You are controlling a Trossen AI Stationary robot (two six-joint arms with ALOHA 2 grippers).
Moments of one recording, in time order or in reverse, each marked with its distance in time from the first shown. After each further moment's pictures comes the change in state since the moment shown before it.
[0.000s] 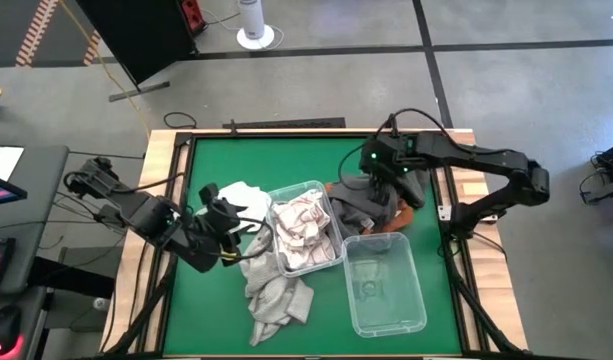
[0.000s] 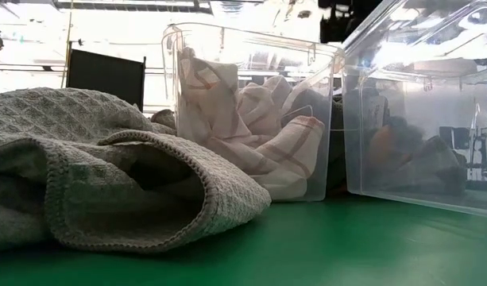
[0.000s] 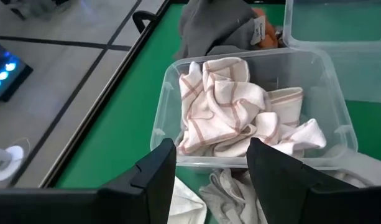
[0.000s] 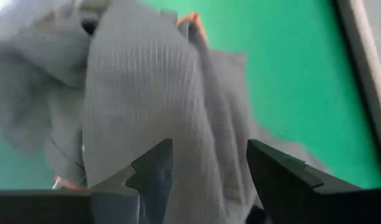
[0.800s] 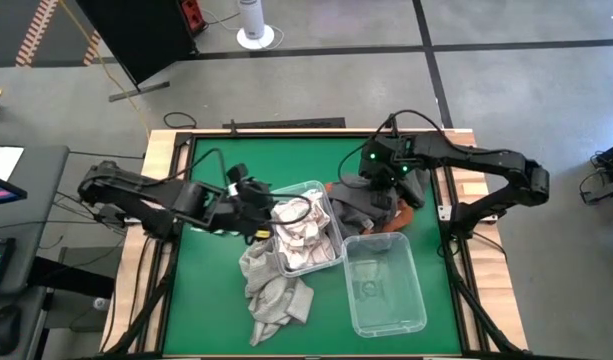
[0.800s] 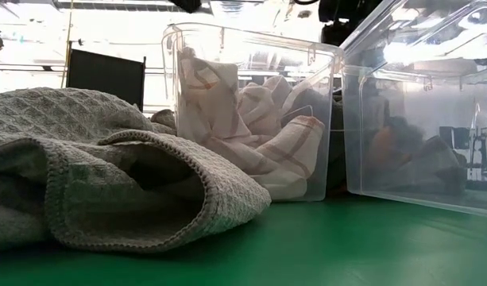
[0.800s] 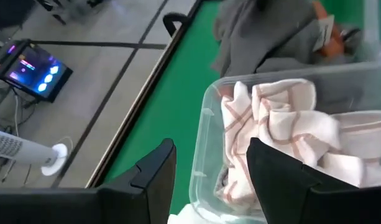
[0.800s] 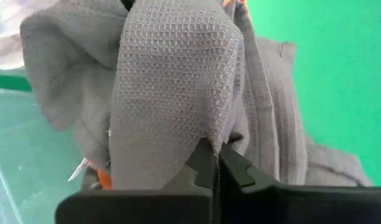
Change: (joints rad) left arm 0.282 0.107 -0.003 0.222 0.046 0.313; right arm -0.010 -0.001 -0.045 0.016 -0.157 -0.075
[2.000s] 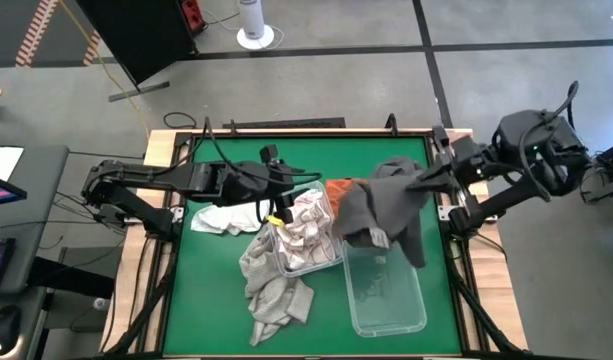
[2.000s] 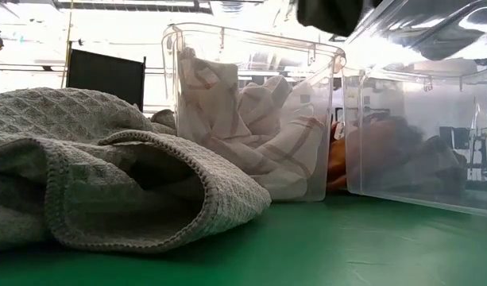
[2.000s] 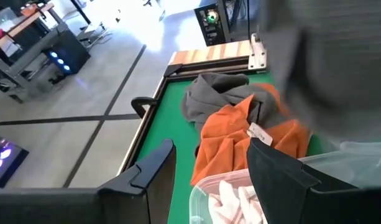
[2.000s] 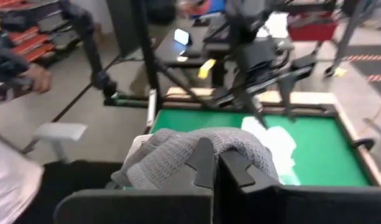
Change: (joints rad) left arm 0.187 0.022 0.000 0.463 0.304 0.428; right arm 0.564 -0.260 0.611 0.038 0.109 0.176
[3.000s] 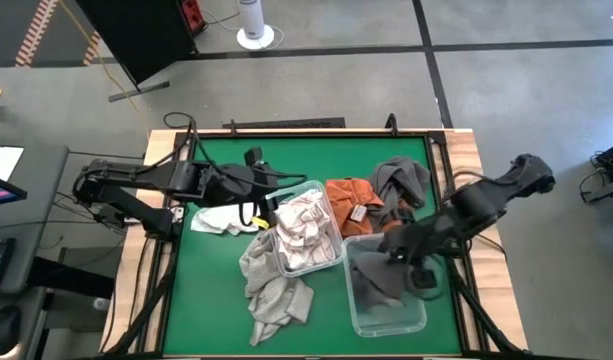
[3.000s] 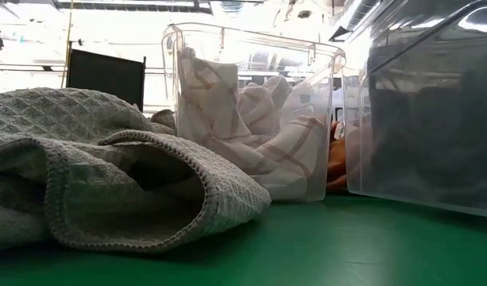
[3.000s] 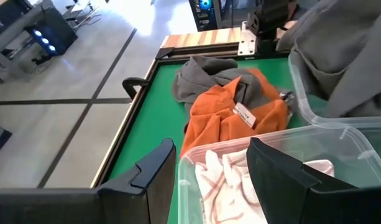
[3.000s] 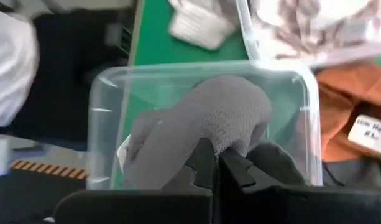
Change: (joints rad) left arm -0.043 -0.086 0.001 -0.163 -0.002 -0.109; right arm 0.258 0.228 -0.313 -0.167 -0.008 0.335
